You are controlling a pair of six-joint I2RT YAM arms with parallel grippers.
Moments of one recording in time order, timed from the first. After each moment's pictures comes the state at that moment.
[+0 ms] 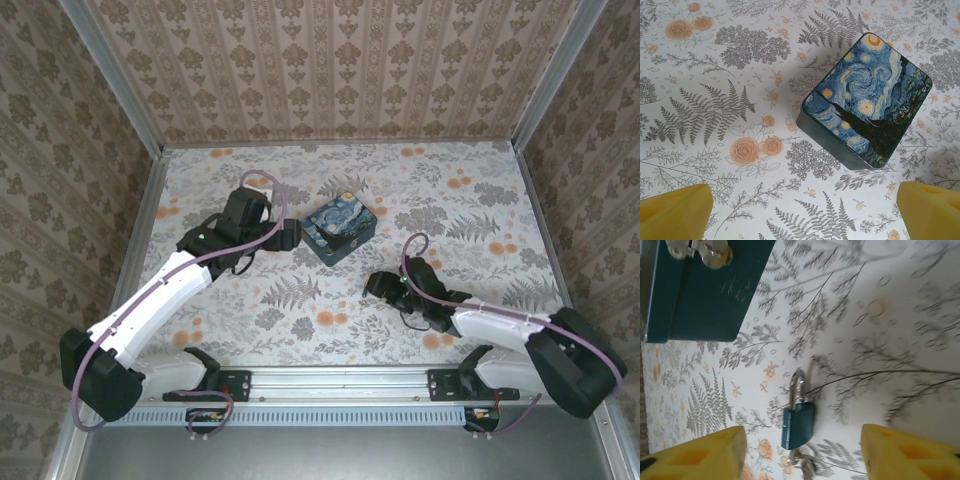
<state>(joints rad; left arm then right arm) -0.63 1.18 1.06 -0.64 -0.10 -0.38 0.58 1.16 0.32 0.11 -0.08 1.04</state>
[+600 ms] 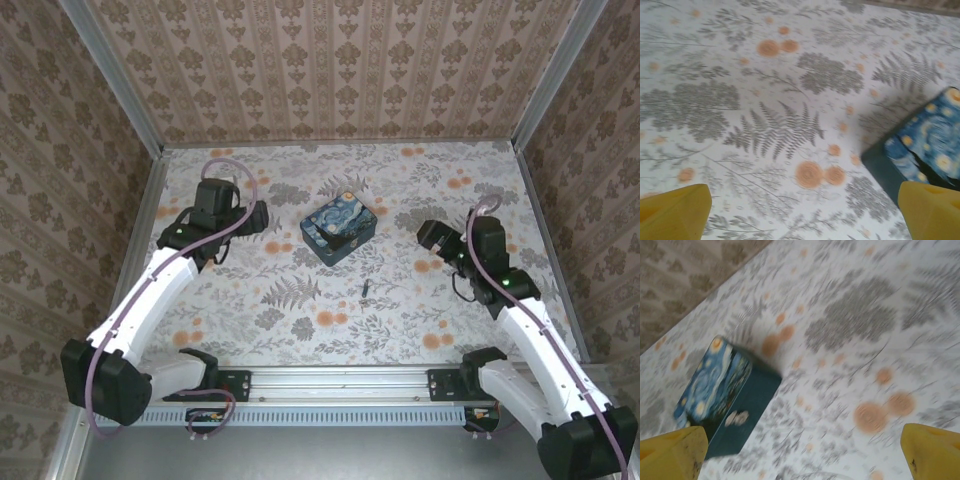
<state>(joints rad) -0.40 1.17 1.04 -0.59 -0.19 -0.35 0.14 0.84 0.71 -0.48 0.04 0.67</state>
